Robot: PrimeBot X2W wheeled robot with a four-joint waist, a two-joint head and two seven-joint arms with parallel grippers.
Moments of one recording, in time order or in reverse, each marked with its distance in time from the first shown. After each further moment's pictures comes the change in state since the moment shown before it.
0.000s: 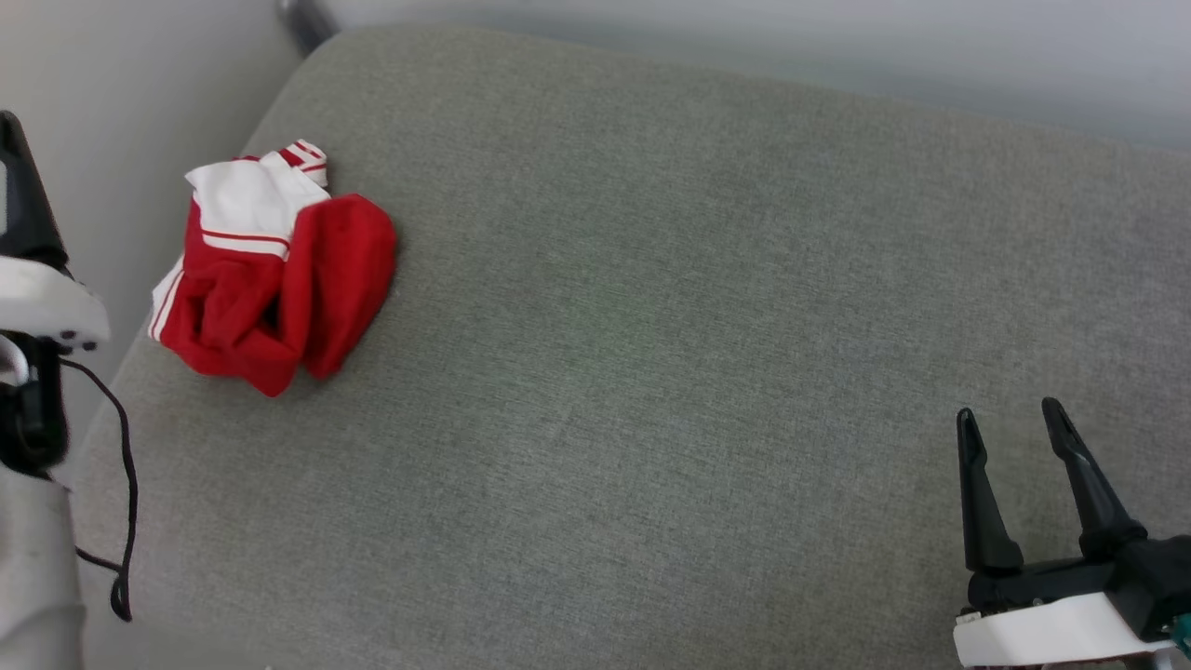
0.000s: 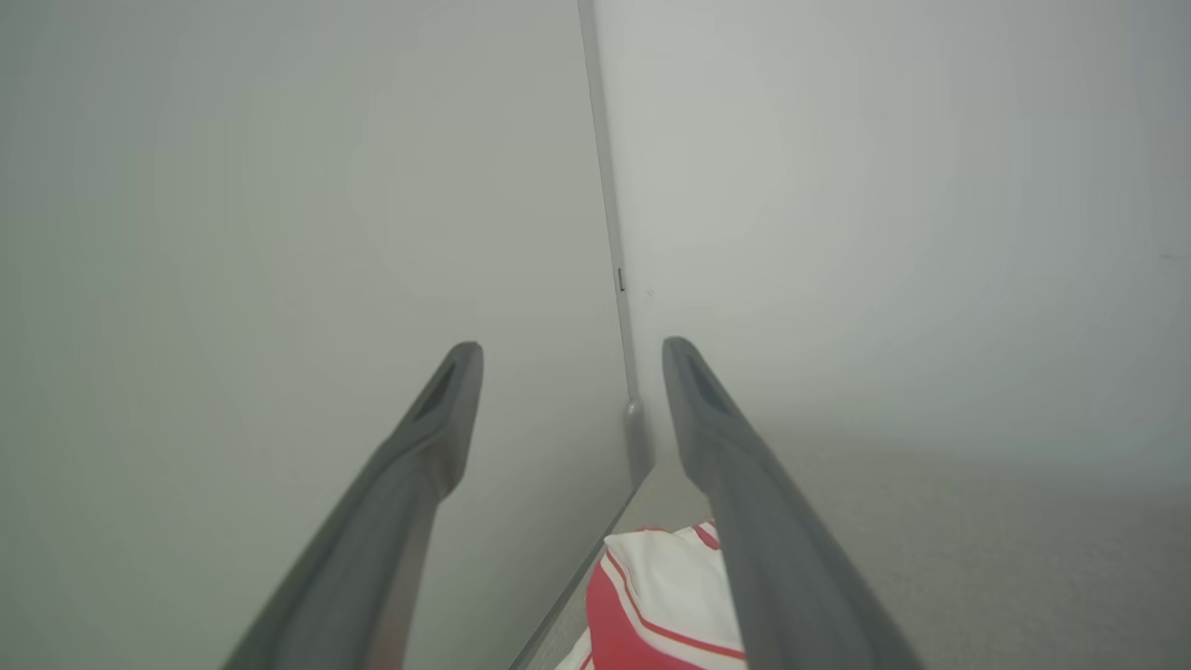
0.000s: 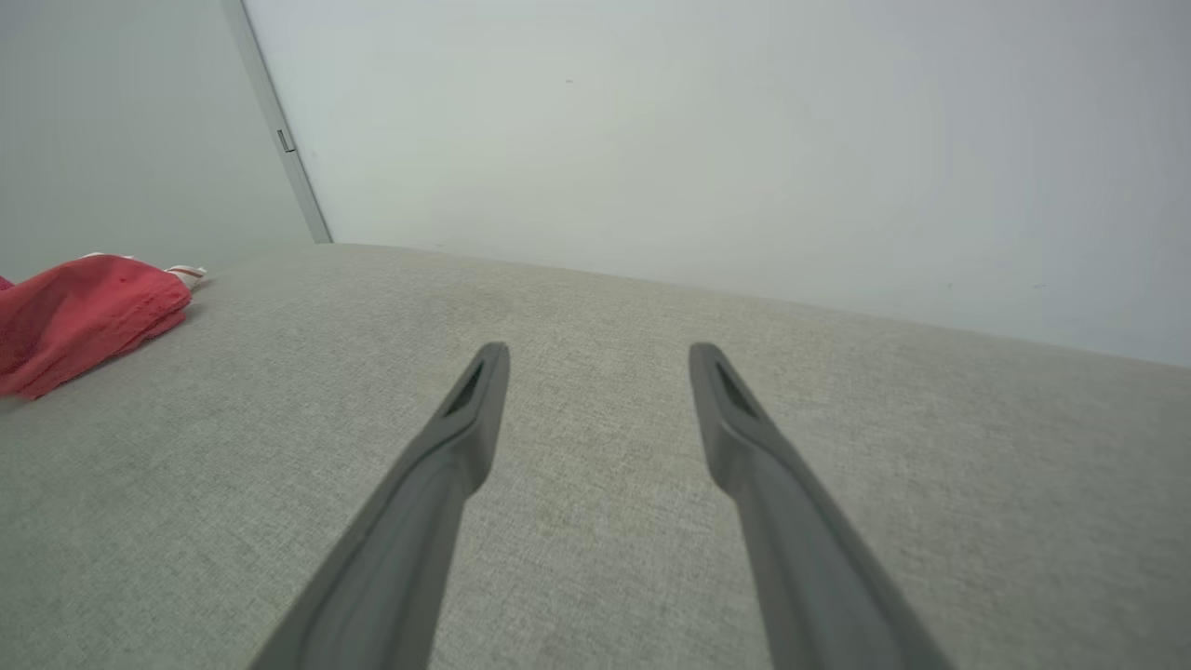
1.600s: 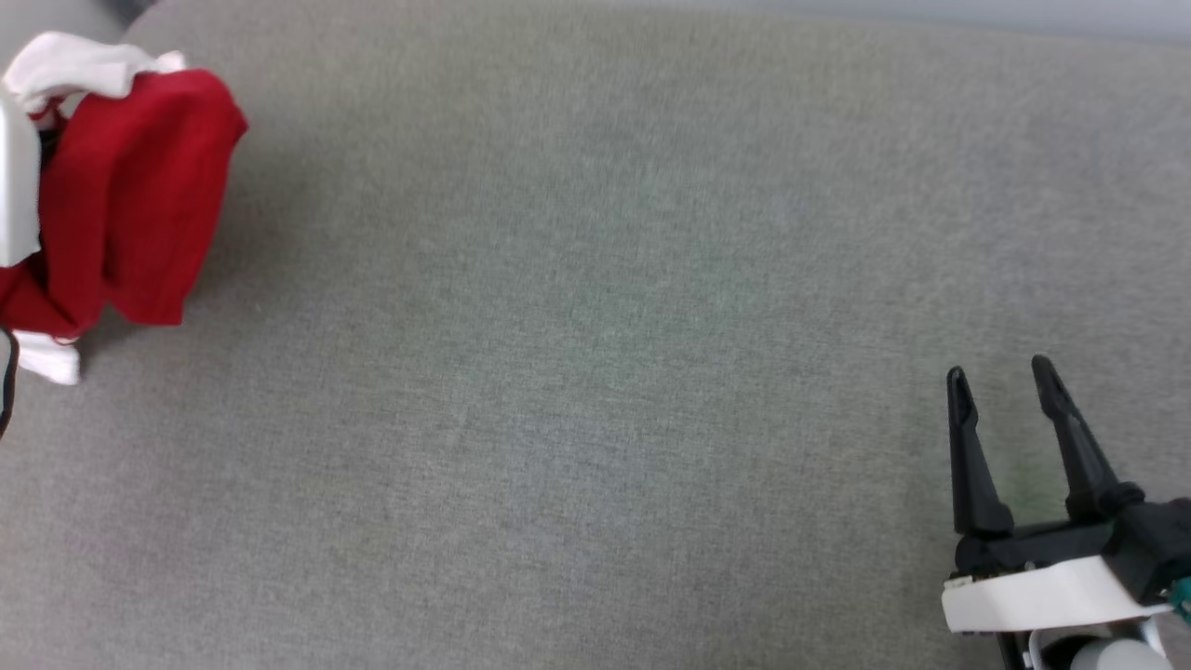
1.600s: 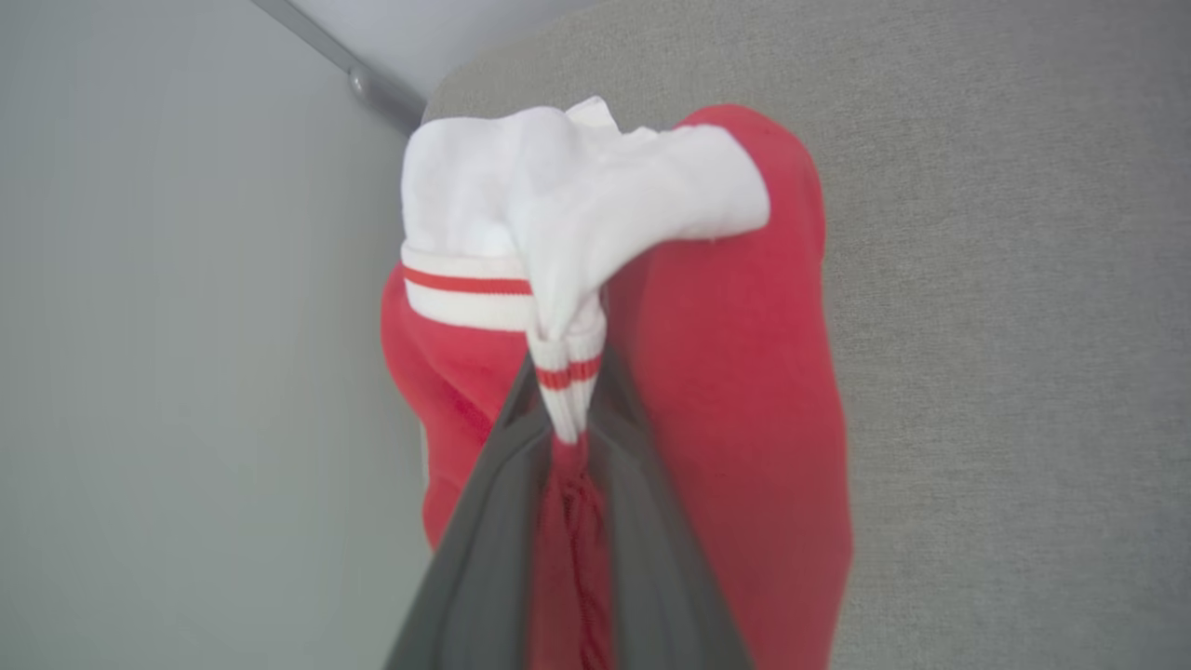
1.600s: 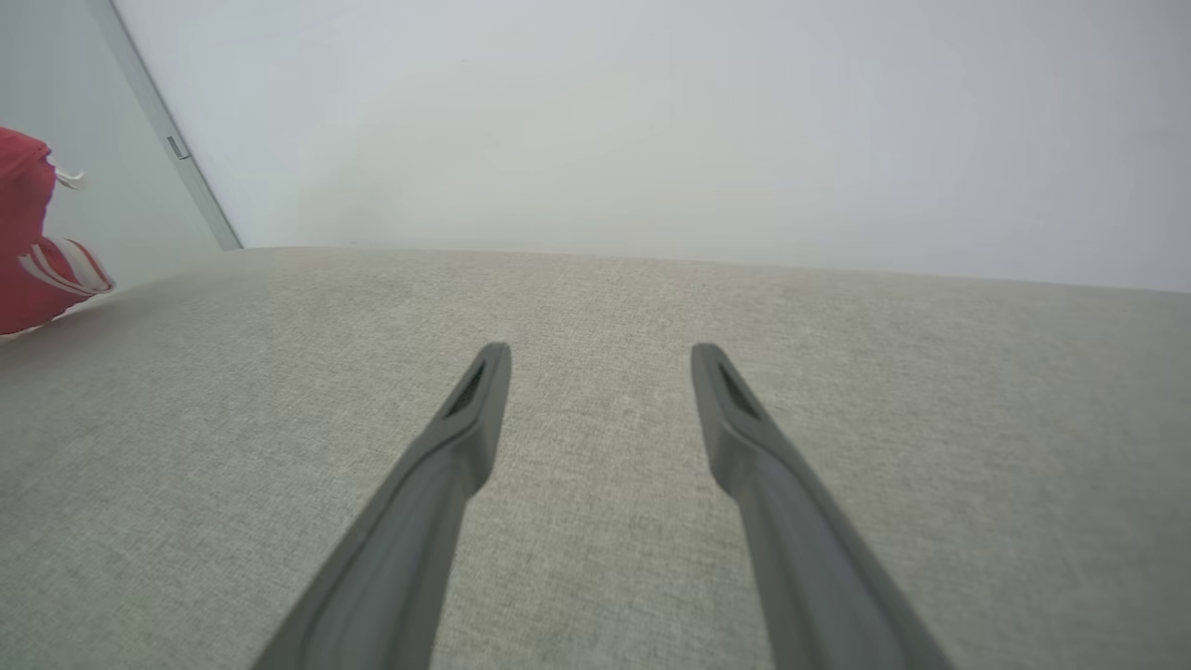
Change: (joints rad) left arm -0.445 0.527 -0.753 0.016 -0.595 -0.085 0.972; right arm -0.086 0.000 0.021 0.011 0.043 0.000 0.000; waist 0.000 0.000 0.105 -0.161
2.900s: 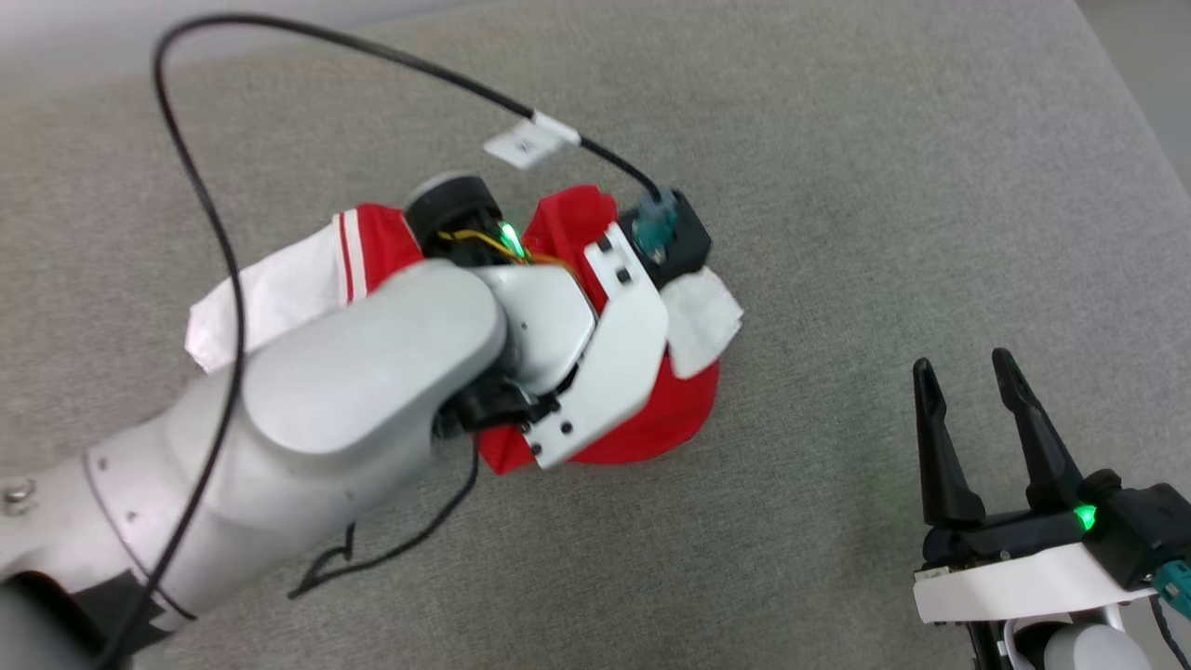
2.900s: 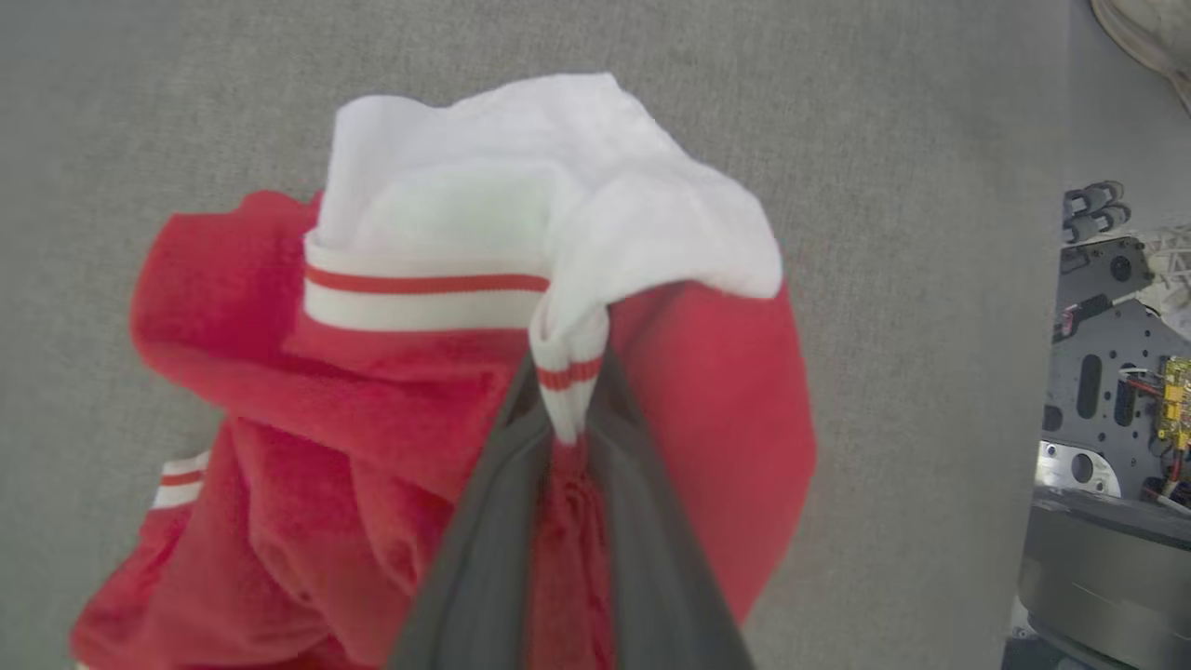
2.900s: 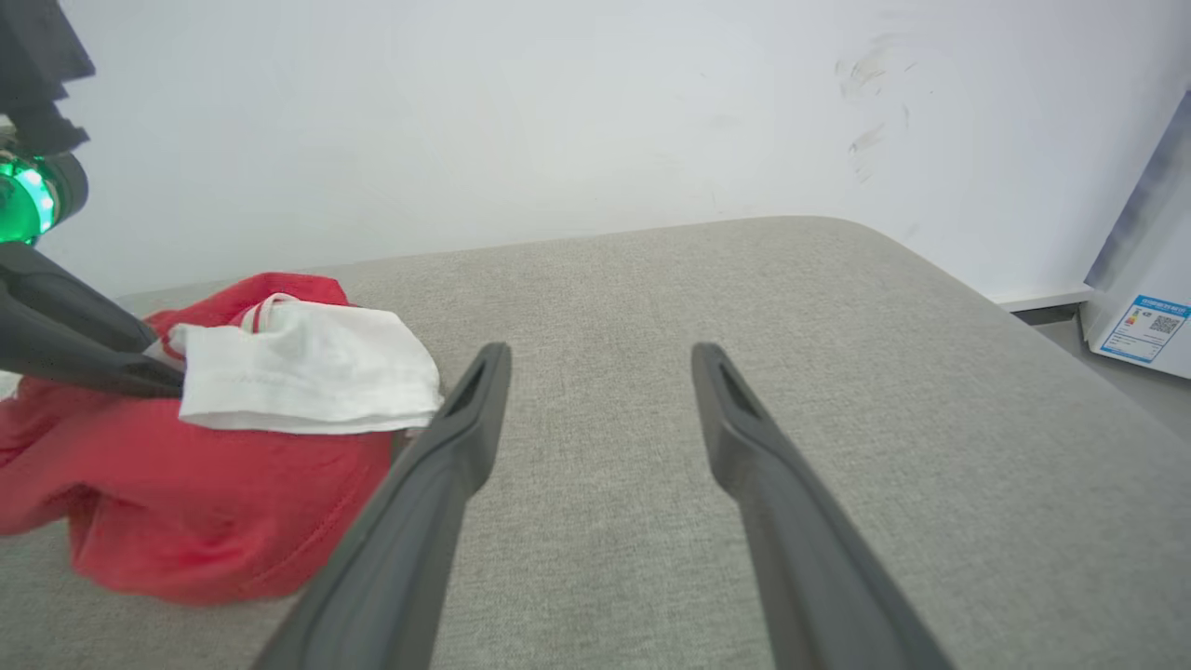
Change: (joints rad) left arm -0.192 -0.418 -0.725 -0.172 -0.103 0.000 -0.075; right arm -0.022 0.000 0.064 0.031 0.115 0.000 0.000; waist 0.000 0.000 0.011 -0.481
